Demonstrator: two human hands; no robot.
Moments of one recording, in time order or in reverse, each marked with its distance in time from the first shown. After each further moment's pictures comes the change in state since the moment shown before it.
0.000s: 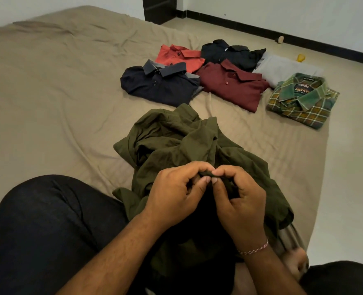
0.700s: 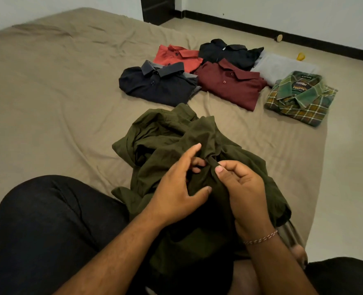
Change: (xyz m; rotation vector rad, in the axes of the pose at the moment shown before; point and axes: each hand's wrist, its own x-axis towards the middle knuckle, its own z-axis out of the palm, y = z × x) left_hand -0.001 -0.004 0.009 -0.093 -0.165 -0.294; right_hand 0.014 0.000 -0.006 0.477 -0.014 0.716
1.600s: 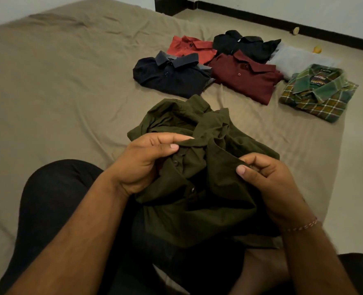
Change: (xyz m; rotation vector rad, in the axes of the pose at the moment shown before) left_hand -0.004 -0.002 -0.092 -0.993 -0.185 -0.212; right_hand 0.008 -0.015 -0.034 -0.071 -0.408 -0.074
